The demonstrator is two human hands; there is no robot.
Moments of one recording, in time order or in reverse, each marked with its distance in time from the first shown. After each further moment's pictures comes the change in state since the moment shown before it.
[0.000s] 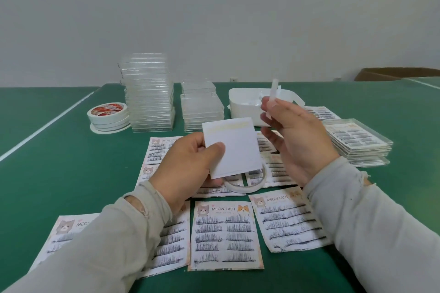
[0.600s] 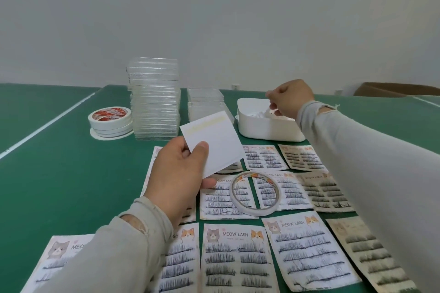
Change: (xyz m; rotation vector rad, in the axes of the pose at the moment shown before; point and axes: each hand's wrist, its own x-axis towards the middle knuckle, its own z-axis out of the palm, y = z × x) left_hand 0.021 -0.010 -0.021 -0.134 0.277 0.057; right_hand 0.147 -0.022 0.016 -1.029 0.080 -0.056
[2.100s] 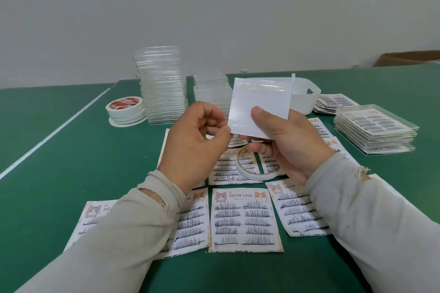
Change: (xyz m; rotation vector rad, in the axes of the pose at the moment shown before) left_hand -0.025 0.016 0.002 0.294 -0.147 0.399; right_hand -0.170 0.019 0.022 1.038 -0.354 0.028
